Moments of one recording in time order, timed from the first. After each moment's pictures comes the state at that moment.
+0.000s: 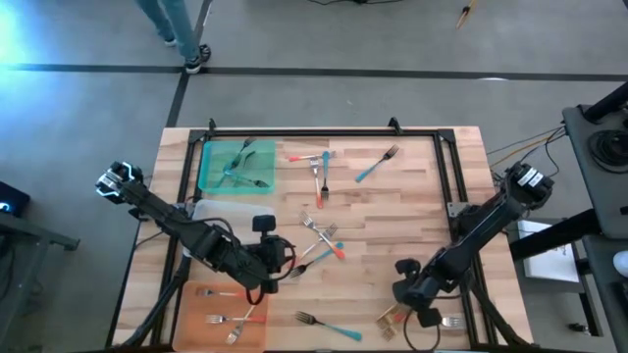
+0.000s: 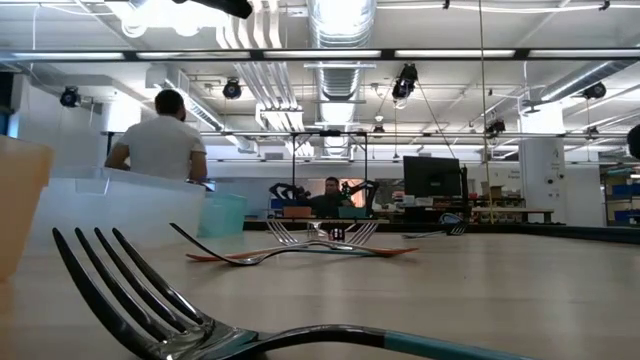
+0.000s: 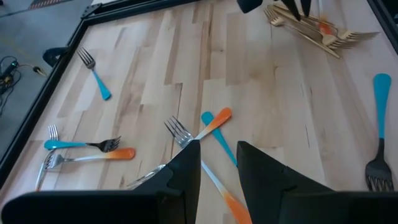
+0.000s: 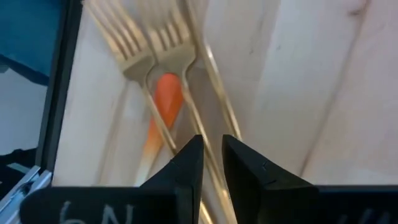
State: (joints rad) left arm -0.56 1.47 1.16 -0.51 -0.63 -0.28; right arm 0.78 1.51 0.76 -0.39 -0.10 0.58
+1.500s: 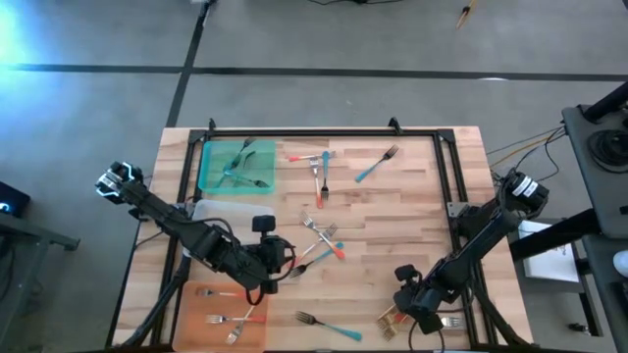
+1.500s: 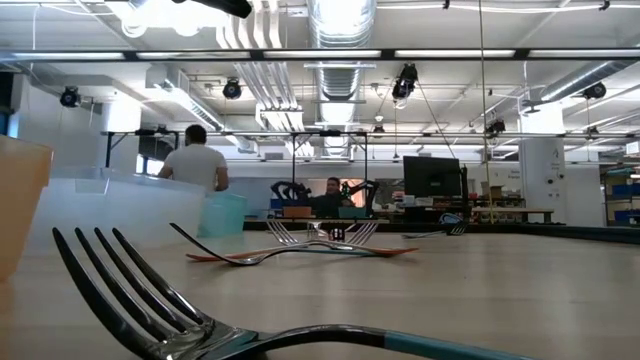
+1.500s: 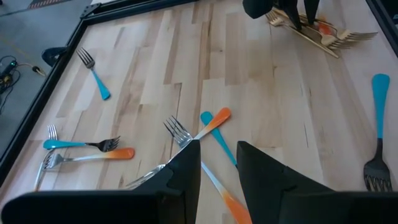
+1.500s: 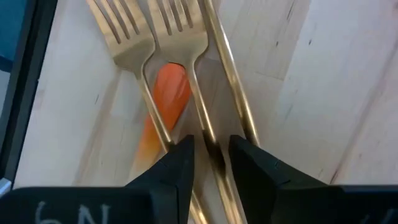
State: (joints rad) left arm -0.56 1.47 1.16 -0.51 -0.64 -0.28; right arm 0.85 1.64 0.77 -0.33 -0.02 0.57
